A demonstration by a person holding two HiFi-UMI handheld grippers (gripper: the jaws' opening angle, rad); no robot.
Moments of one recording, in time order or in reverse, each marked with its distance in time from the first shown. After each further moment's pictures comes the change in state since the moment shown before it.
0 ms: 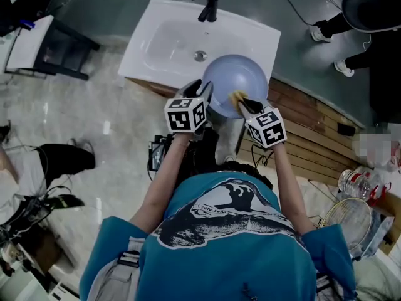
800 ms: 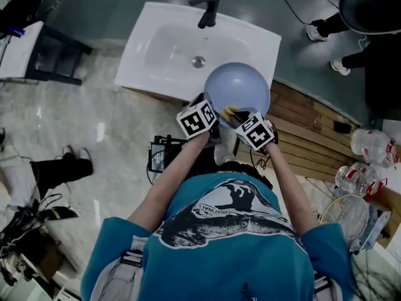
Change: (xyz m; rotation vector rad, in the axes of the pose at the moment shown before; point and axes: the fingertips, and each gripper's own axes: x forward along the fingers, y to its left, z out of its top) left arm 0.045 0.051 -0.055 -0.404 0.067 0.243; right arm 0.052 0.021 -0.034 -0.137 0.308 0.101
